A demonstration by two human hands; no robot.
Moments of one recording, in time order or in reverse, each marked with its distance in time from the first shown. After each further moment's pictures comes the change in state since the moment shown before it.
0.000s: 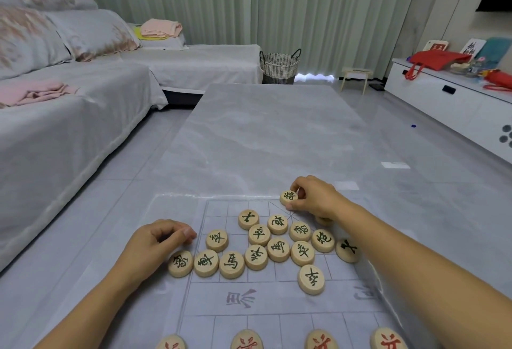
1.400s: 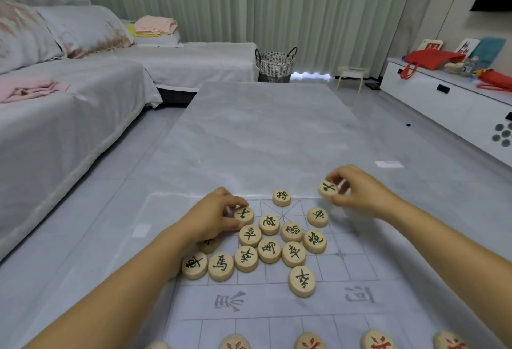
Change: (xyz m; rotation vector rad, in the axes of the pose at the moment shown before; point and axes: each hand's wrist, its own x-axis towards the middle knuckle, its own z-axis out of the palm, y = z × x) left_hand 0.065 0.051 0.072 0.514 -0.368 0.172; right_hand -0.042 0.055 -0.048 0.109 0.137 -0.036
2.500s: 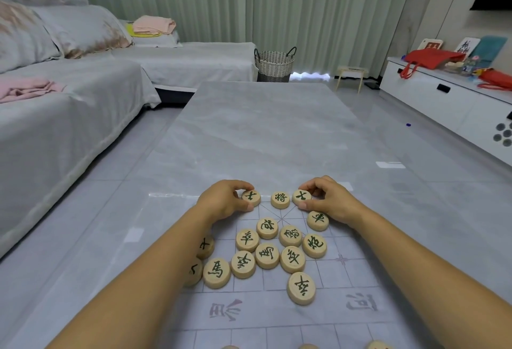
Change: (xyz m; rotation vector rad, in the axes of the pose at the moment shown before) left_hand 0.051 0.008 0.008 -0.157 0.037 -0.204; right_hand 0.034 0.012 0.055 0.379 -0.023 0.020
